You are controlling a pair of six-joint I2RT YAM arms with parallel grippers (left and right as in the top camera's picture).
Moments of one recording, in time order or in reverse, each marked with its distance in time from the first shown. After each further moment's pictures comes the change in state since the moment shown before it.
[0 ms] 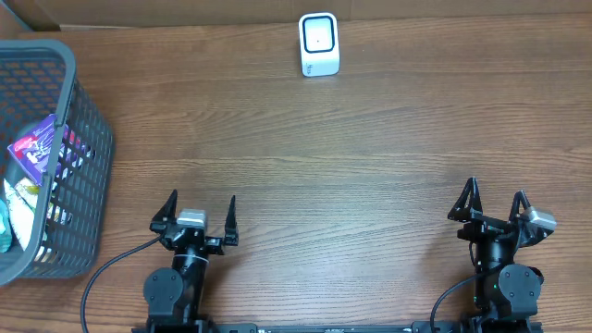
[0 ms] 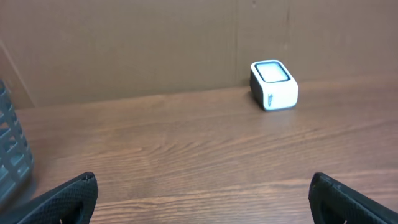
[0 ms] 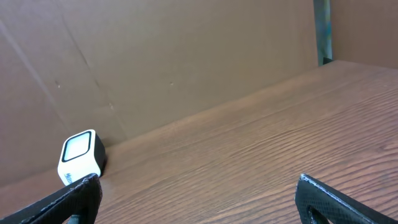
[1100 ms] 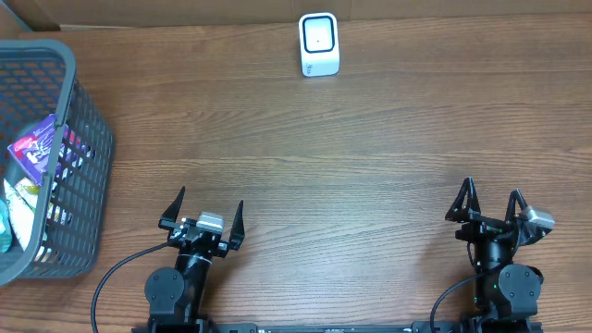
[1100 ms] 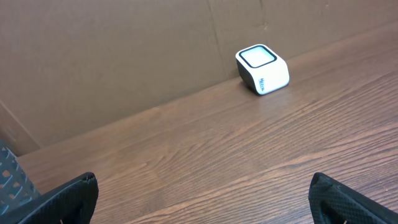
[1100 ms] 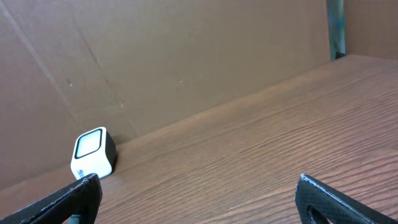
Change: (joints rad) left arm 0.000 -0.001 -0.027 0.019 0.077 0.251; right arm 0.000 0.000 0.000 0.000 -0.037 0.022
